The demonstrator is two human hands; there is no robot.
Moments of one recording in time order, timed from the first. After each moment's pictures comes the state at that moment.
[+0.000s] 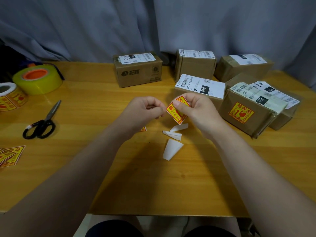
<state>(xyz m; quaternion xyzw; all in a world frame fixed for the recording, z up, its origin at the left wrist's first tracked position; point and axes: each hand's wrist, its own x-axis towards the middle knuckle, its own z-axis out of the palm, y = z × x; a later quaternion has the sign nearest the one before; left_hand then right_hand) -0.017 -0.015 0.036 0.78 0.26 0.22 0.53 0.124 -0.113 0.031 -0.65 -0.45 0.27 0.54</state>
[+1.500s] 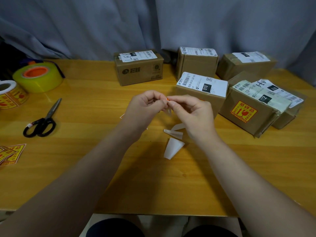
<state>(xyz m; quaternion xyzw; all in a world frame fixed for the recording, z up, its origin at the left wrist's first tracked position) -0.009 -0.023 0.028 0.70 0.22 0.34 0.59 0.103 -0.111 0.010 -0.59 -0.51 0.10 0.62</state>
